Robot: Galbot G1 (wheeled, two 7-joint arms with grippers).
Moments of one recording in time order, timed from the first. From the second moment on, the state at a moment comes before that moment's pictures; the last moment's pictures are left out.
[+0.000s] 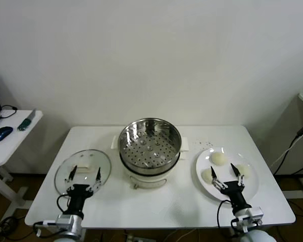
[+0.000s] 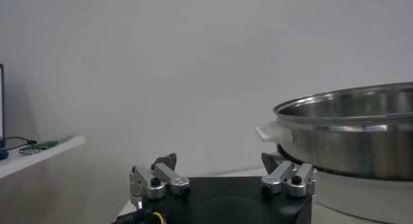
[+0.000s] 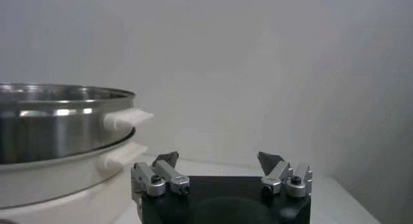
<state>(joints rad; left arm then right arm) 1.57 -1.43 -0.62 -1.94 0.01 -0.09 -0.01 -1.47 1.29 0.63 1.83 0.20 0.09 -0.14</state>
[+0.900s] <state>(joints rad) 1.57 -1.42 -0.60 -1.91 0.03 -0.10 -0.04 -0.79 0.61 0.15 1.44 0.00 -0.06 -0.82</state>
